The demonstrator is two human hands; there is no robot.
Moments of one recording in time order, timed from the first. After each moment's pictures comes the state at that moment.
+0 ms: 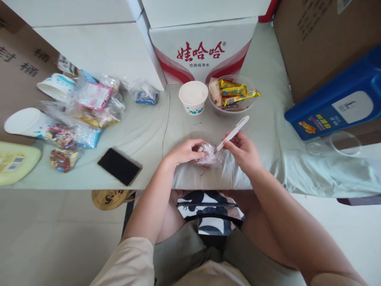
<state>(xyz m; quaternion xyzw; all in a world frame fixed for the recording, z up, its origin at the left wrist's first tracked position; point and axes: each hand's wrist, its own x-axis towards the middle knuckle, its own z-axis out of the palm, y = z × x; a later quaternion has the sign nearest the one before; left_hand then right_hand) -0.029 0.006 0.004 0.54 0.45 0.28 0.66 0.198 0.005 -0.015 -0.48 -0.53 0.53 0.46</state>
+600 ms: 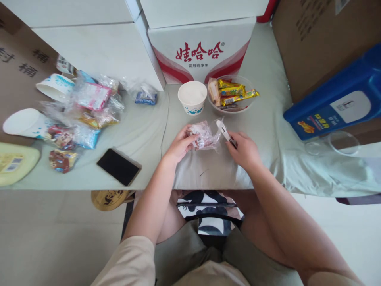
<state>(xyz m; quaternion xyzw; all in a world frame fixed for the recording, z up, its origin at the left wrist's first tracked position) -0.026 0.015 -0.006 0.32 0.47 0.48 0.67 0.218 0.012 -0.020 -0.58 -0.75 0.19 0.26</state>
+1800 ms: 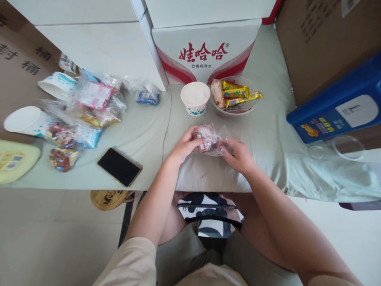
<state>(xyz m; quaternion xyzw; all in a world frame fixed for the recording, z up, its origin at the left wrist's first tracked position) -0.020 0.015 -0.004 0.37 0.48 0.44 0.66 0.202 0.010 -0.010 -0.46 -0.79 0.29 0.29</state>
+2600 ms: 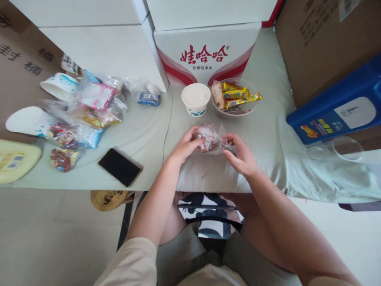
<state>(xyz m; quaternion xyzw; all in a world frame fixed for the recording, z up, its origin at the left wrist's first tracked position) -0.020 0.016 -0.007 0.39 0.49 0.44 0.64 0.204 0.007 -0.016 -0.39 -0.77 0.27 0.42</state>
